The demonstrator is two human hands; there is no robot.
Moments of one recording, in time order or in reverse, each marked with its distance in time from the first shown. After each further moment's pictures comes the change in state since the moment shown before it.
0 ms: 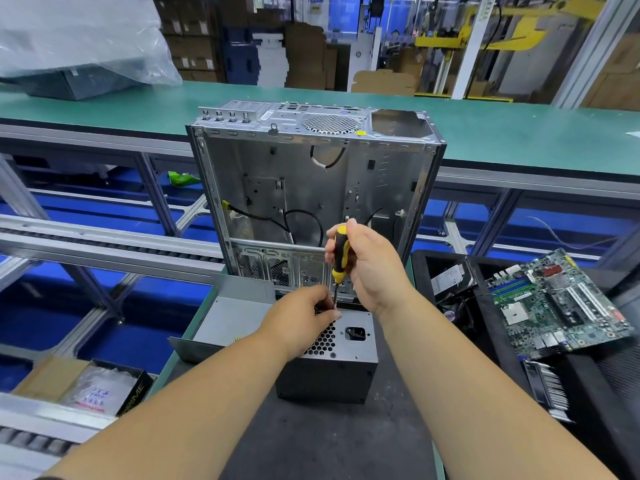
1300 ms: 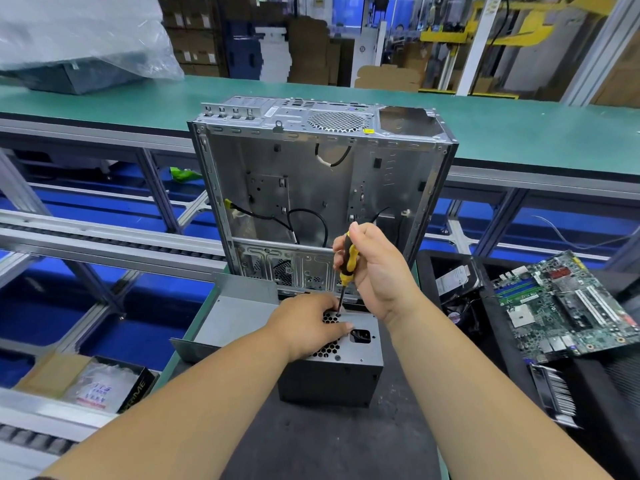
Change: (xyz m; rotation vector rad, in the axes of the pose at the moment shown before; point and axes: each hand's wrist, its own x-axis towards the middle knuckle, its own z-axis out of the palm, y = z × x) left_hand 0.007 0.001 -0.003 0.185 -0.179 -0.031; right_hand 0.004 0.008 -0.006 0.114 -0.067 -0.001
